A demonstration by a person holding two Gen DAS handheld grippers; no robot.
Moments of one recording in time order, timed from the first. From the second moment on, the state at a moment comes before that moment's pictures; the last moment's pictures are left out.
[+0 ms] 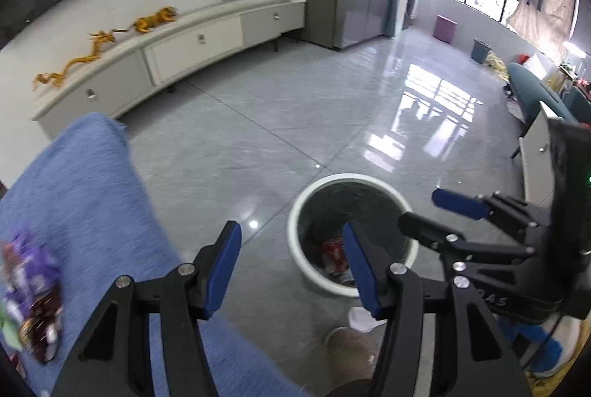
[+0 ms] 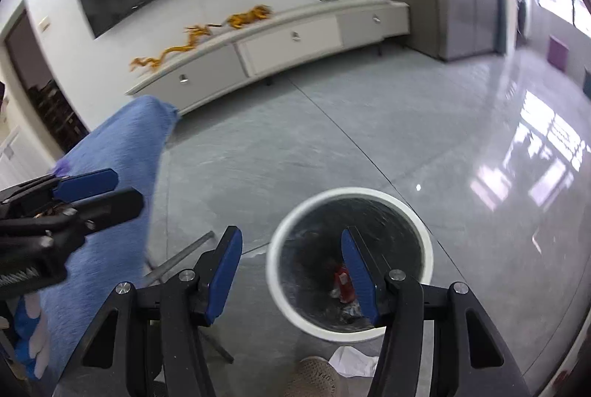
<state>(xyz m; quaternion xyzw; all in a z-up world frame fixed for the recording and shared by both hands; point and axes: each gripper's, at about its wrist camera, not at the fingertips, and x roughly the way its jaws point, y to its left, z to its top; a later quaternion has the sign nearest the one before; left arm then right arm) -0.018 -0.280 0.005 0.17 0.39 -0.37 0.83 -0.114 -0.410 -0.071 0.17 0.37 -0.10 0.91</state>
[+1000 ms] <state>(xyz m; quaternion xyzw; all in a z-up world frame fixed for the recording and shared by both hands) -0.014 -0.035 0.088 0.05 0.30 -0.24 0.92 -0.085 -0.212 0.019 0.03 0.34 0.02 0.94</state>
